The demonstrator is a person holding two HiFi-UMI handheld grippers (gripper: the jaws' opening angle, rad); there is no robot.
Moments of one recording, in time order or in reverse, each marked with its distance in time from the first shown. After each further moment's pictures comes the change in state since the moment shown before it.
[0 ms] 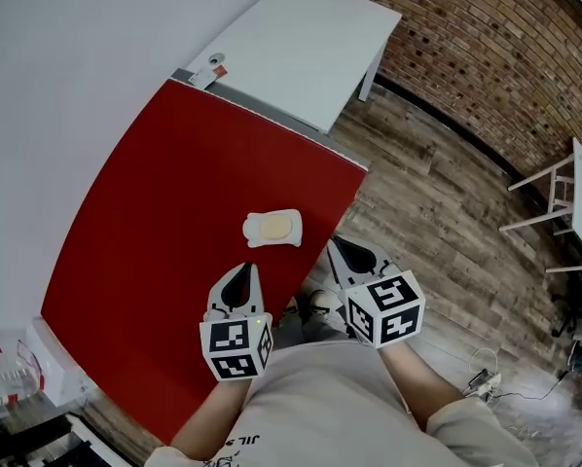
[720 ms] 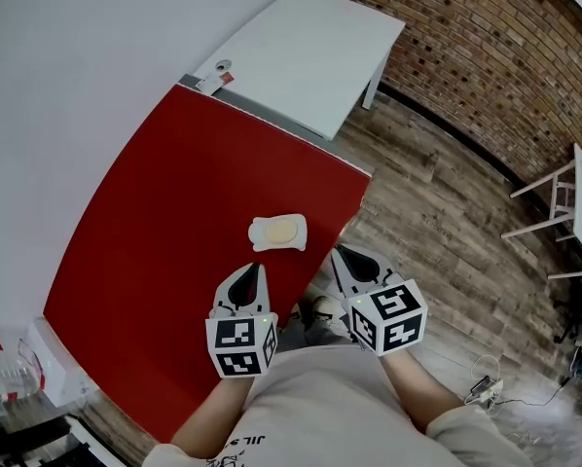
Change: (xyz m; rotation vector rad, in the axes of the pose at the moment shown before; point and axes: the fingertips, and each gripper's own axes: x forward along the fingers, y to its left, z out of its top) left arm 0.001 -0.002 0.003 0.022 -0.002 -0.030; right arm -0.008 0.010 -0.002 -0.011 -0.002 0.000
